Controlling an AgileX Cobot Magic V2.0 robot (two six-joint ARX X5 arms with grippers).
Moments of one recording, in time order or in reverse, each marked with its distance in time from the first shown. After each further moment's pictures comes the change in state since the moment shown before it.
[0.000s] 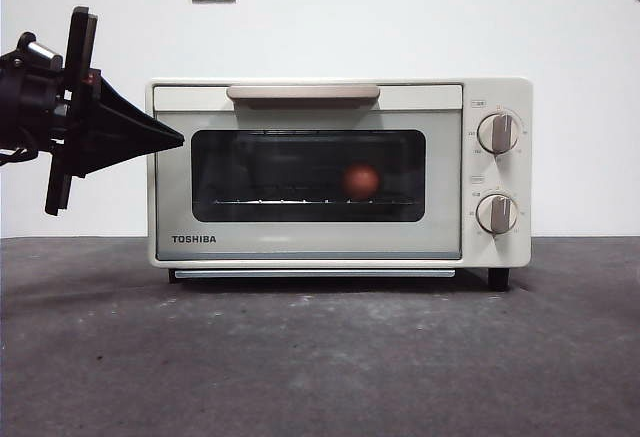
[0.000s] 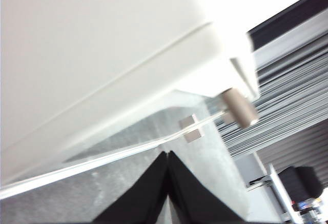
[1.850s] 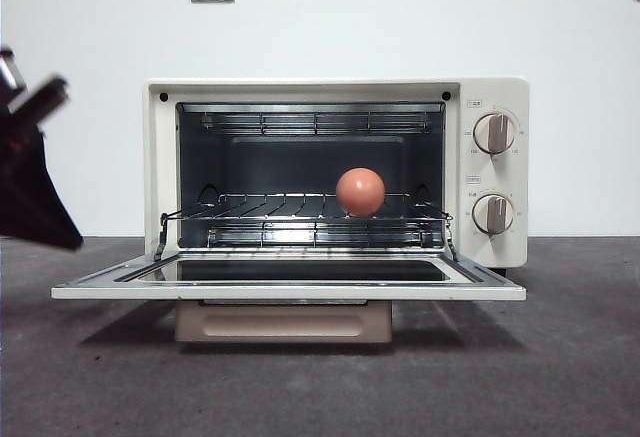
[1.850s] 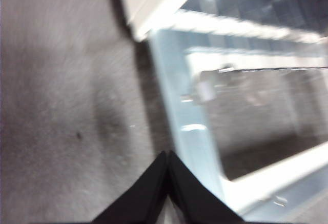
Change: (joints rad) left arm -0.005 -0.272 -0.006 -0.950 -0.410 0.598; right arm 0.000 0.019 0.000 0.092 -0.049 -0.024
